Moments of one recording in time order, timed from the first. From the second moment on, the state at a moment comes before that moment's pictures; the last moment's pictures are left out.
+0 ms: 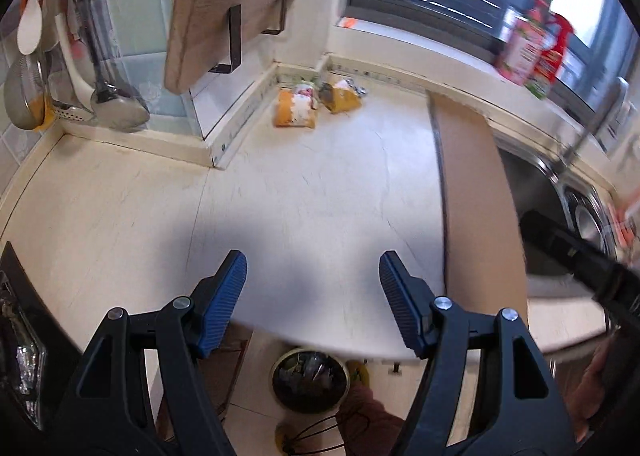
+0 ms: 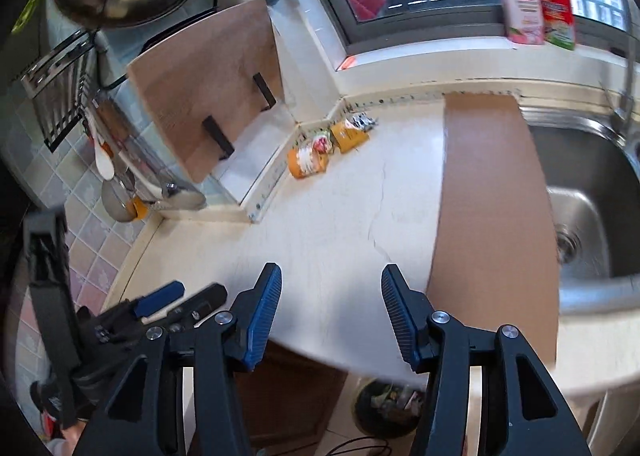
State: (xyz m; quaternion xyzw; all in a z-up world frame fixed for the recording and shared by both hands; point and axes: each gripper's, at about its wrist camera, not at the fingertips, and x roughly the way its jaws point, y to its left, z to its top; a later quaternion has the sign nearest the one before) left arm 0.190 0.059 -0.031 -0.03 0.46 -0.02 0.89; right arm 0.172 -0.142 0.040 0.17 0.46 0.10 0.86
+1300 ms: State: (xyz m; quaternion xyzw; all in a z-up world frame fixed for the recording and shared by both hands) left arm 0.490 0.045 -0.163 -0.08 0.47 0.16 0.86; right arm 0.621 -0.112 -0.198 0.09 0.60 0.22 0.76
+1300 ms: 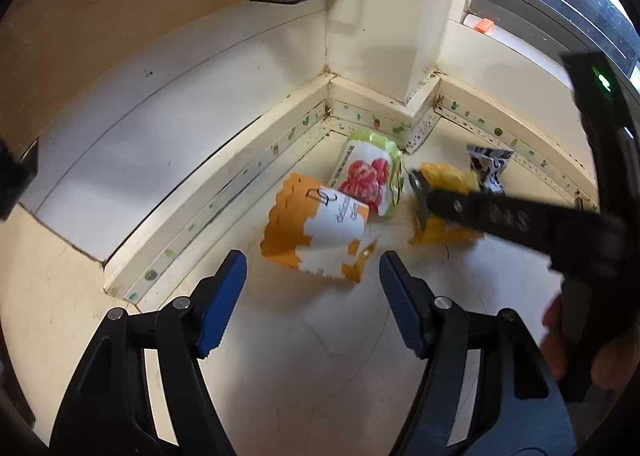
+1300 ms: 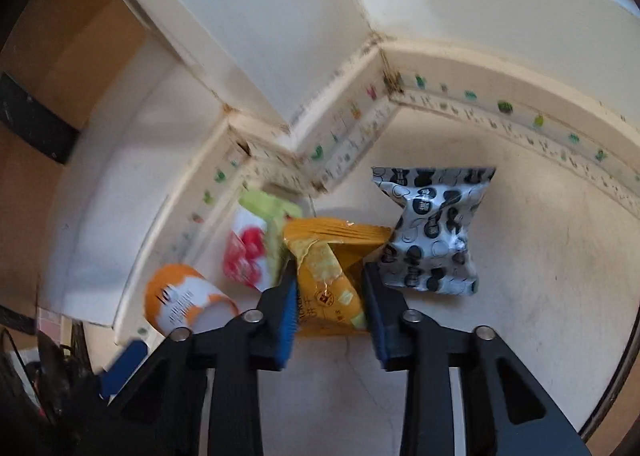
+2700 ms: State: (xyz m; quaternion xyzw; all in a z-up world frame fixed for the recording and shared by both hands) left arm 0.487 0.018 -0.176 -0.05 0.48 0.12 0.87; right arm 0.547 -0.154 -0.185 0.11 0.59 0.24 0.76
